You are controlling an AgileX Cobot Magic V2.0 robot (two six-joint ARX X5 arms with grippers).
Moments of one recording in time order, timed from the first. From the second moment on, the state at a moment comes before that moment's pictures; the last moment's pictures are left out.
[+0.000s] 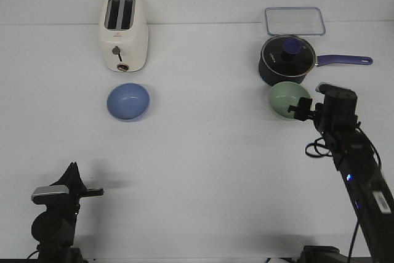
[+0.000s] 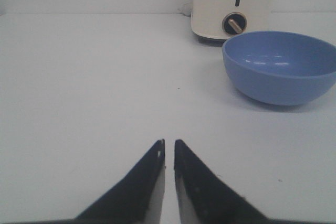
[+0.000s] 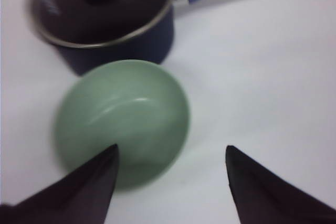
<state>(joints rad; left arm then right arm) -0.02 0.00 0.03 0.00 -0.13 0.01 -0.06 1.34 1.08 -0.44 0.10 0.26</state>
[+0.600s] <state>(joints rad) -0.02 0.00 0.03 0.00 -0.13 0.01 -0.16 1.73 1.18 -0.33 -0.06 0.24</state>
